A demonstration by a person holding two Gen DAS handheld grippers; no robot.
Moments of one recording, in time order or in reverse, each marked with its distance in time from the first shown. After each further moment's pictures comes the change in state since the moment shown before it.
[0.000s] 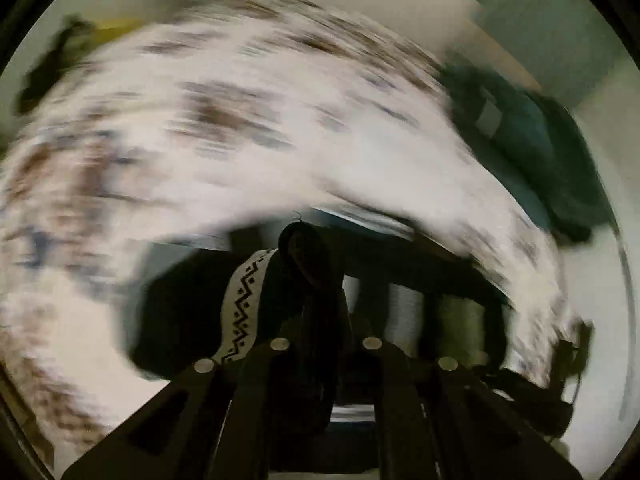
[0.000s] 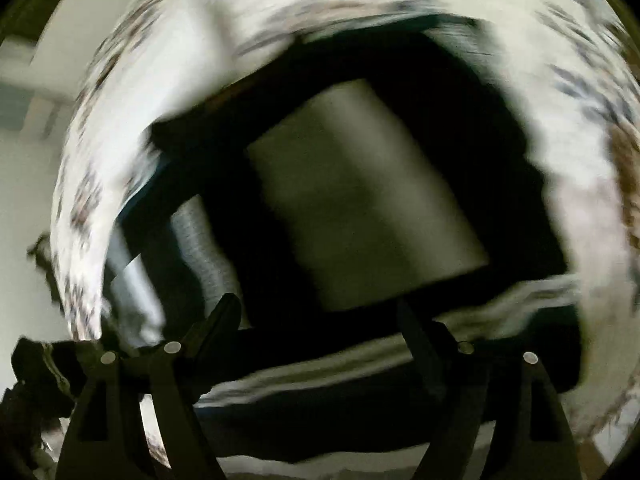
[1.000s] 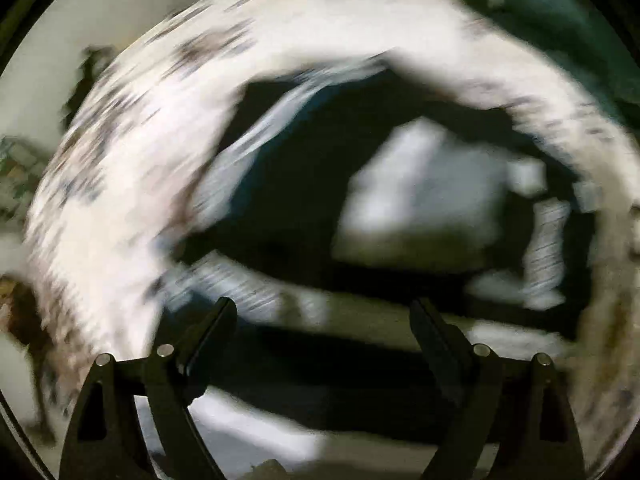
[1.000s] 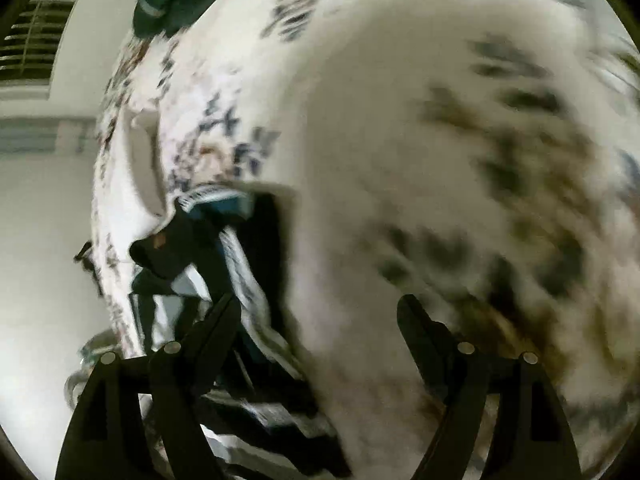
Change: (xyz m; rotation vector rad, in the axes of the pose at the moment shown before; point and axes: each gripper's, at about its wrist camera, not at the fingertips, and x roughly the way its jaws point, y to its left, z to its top) left arm 0.079 -0.068 -0.139 0.046 0.127 0.507; right arm -0.023 -0.168 0.216 -0.086 0.158 0.245
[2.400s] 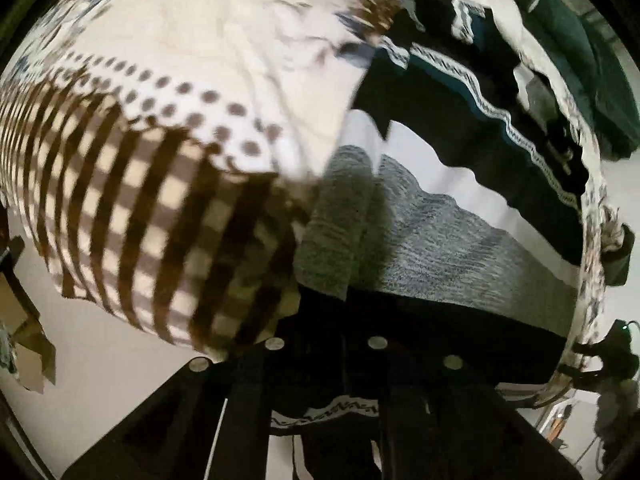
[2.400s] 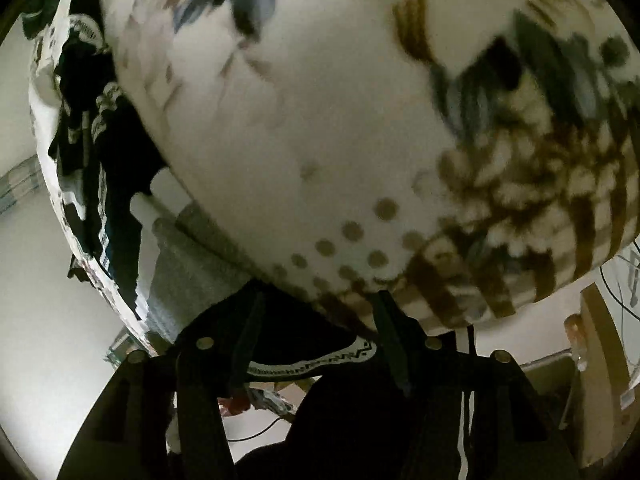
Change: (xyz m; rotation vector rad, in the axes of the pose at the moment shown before) left arm 0.040 0.195 -0.162 -0.102 0.190 -0.383; right arm 0.007 -0.134 -0.371 0.387 0.238 -0.036
